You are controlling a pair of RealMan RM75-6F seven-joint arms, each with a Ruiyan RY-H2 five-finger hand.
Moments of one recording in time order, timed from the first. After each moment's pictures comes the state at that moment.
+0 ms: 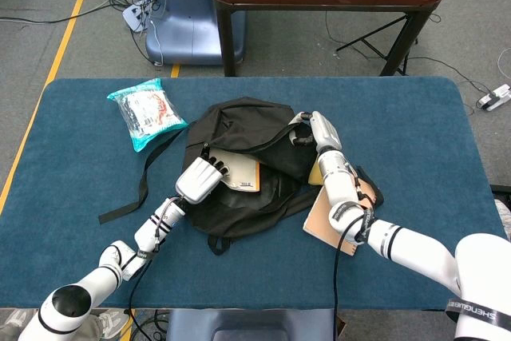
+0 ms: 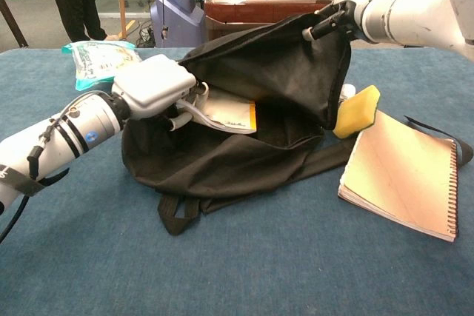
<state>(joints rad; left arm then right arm) -0.89 -2.01 -0.07 -0.48 1.61 1.16 0.03 1.02 -1.58 0.51 -1.27 -0.26 0.80 -0.19</state>
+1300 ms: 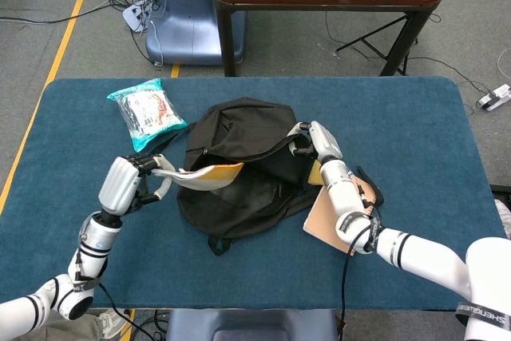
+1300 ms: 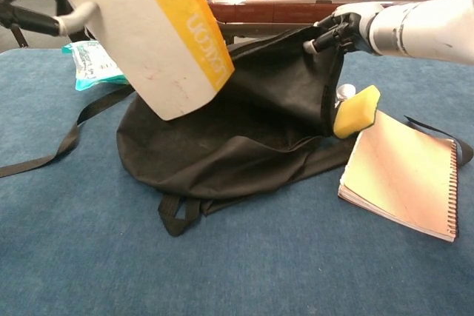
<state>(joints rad) -0.62 -1.47 -0.13 -1.35 1.56 1.54 -0.31 0.96 -1.54 0.46 -1.38 -0.35 0.78 -0.13</state>
